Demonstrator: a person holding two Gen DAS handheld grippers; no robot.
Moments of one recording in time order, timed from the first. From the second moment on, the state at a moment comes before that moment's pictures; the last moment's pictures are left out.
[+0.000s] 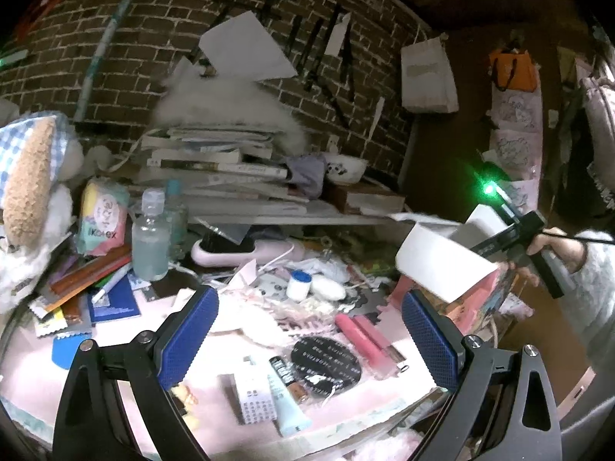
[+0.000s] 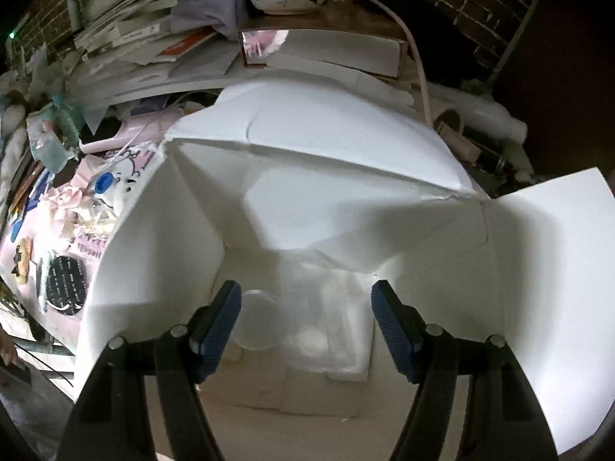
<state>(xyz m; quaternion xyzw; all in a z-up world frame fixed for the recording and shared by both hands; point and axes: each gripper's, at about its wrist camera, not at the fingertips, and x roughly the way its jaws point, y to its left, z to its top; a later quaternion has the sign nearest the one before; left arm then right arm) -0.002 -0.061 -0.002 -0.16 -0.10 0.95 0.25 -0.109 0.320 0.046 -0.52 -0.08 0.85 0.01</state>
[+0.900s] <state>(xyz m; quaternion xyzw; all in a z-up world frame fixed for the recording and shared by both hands) 0.000 -0.092 -0.046 -0.24 -0.06 0.96 0.11 -0.010 0.120 0.069 -0.26 -0.10 0.93 -0.22</state>
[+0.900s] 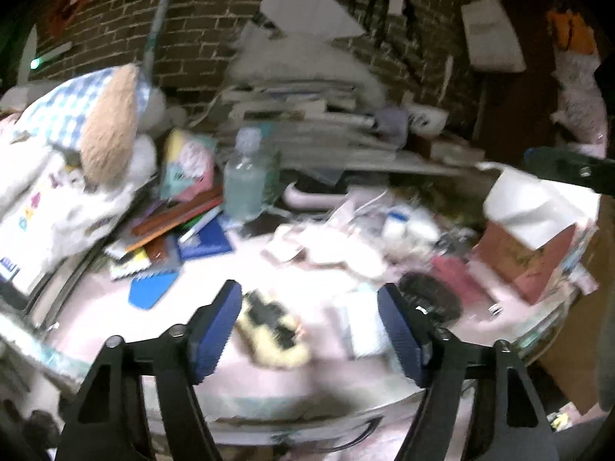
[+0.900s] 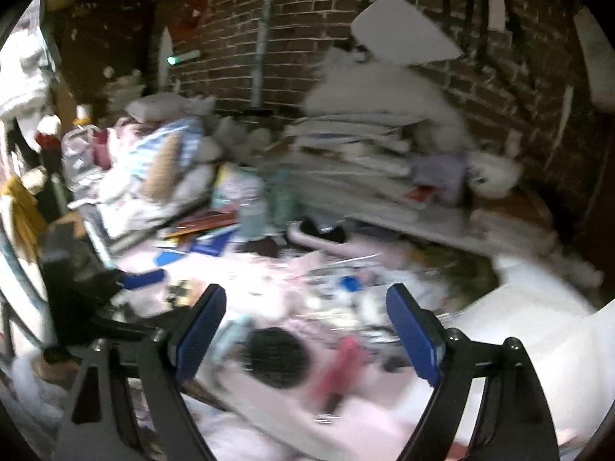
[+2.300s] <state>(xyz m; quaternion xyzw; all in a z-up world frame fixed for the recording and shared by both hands) -0.041 -0.031 0.017 -0.21 0.00 0.97 0.15 -0.020 0.171 -0.033 -0.31 0.04 0.94 -0.14</state>
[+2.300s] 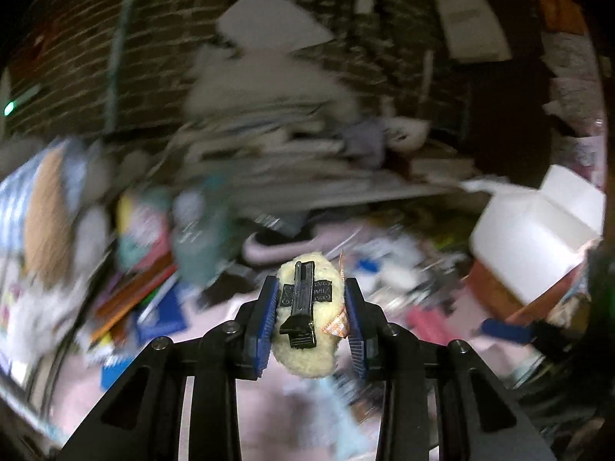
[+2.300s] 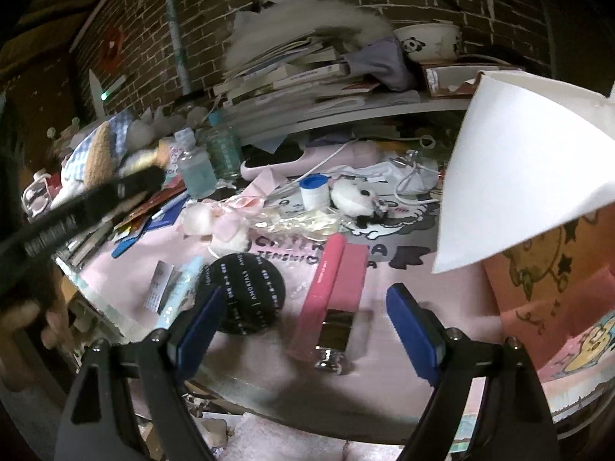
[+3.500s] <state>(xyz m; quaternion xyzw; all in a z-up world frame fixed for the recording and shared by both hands) -0.096 0.258 0.078 -0.33 0.23 0.82 0.40 -0.005 0.222 -0.049 -0.30 0.14 0.93 -0.17</state>
